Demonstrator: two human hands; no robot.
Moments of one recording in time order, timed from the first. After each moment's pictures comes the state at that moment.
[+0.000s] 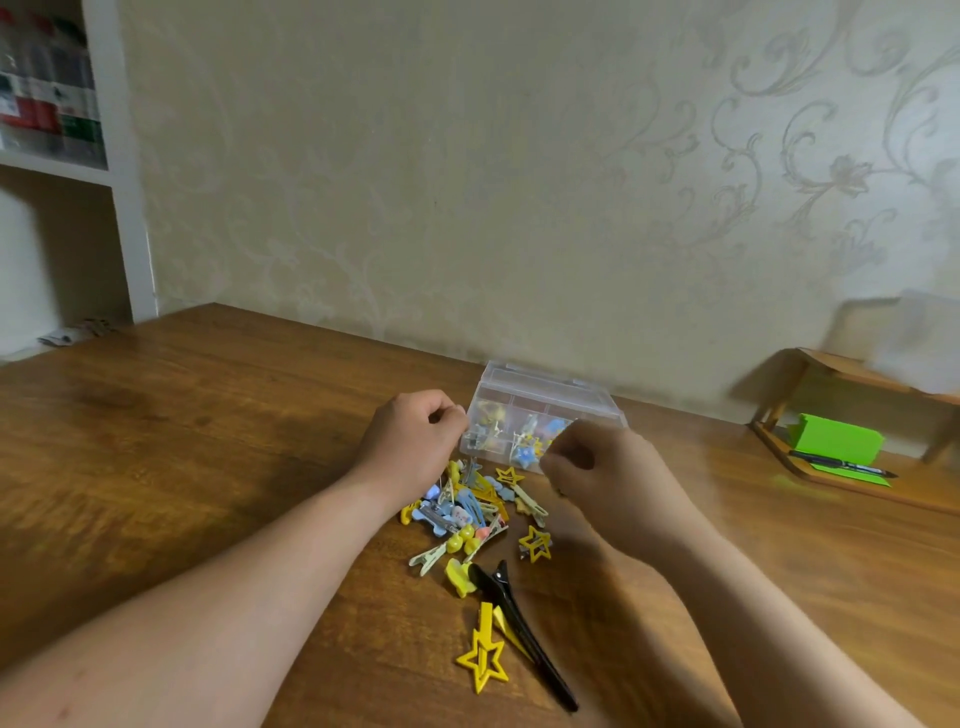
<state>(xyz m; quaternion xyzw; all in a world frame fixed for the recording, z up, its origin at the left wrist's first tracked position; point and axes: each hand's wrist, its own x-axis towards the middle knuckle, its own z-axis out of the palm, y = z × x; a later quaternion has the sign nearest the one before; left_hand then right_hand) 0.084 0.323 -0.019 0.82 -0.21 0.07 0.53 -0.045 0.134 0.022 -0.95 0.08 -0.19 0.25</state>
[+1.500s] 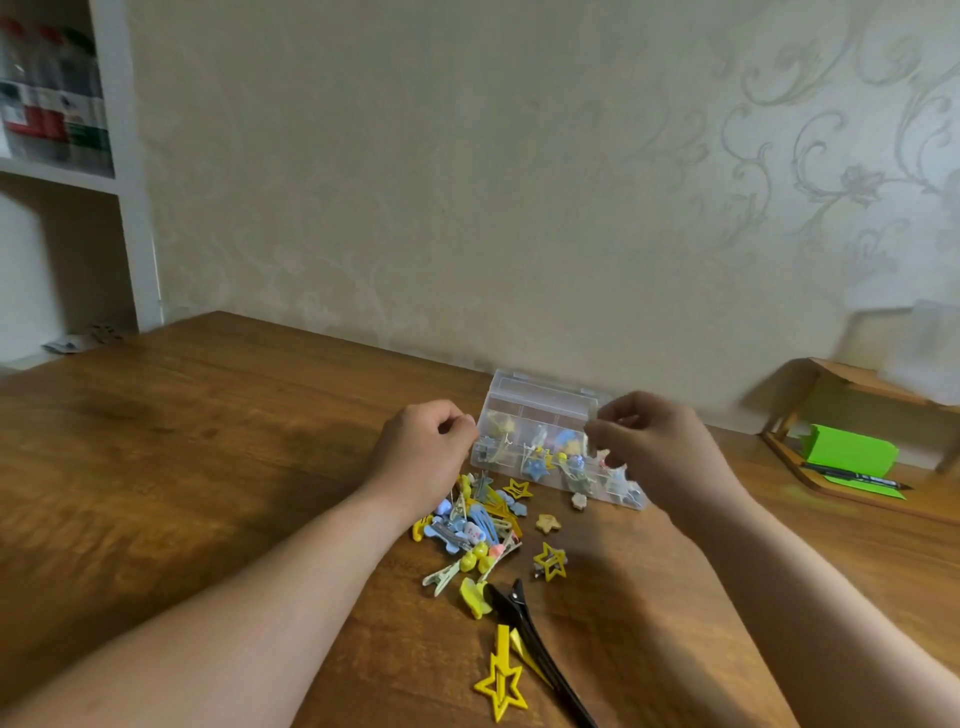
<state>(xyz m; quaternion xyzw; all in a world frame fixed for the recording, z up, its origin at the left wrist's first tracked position) 0.087 0.321 -0.021 0.81 -0.20 0.08 0.55 -0.023 0.108 0.044 -0.87 0.13 -0.23 0.42</state>
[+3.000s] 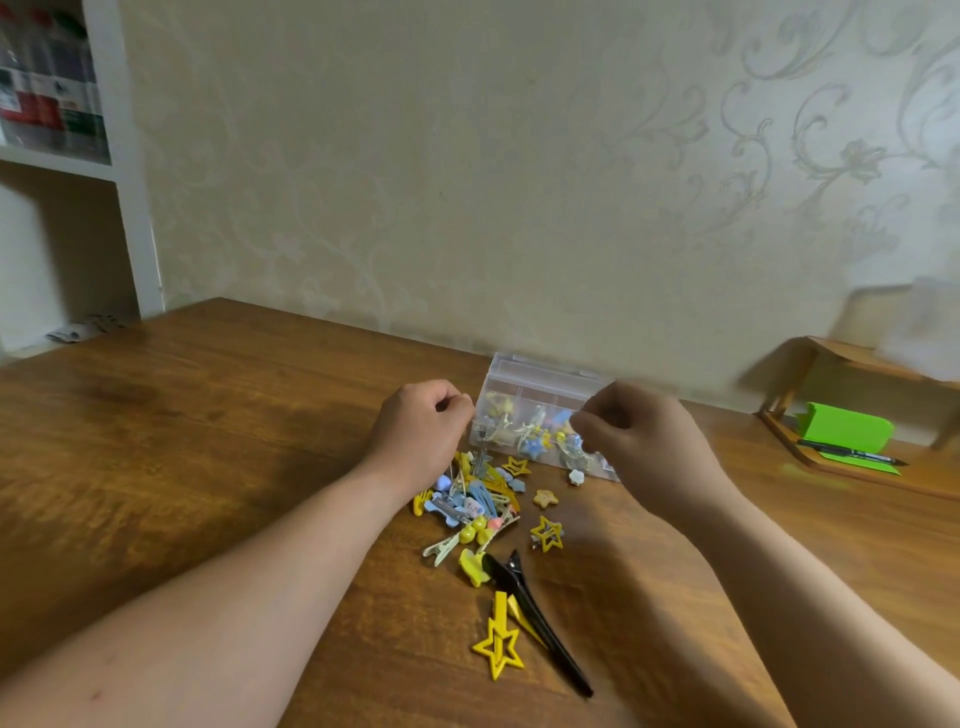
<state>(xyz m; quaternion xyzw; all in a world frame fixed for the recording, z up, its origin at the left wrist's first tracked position) 0.086 0.322 -0.018 0.81 -0.20 0.08 0.55 -0.041 0.121 0.037 -0.91 0.08 -0.25 0.31</state>
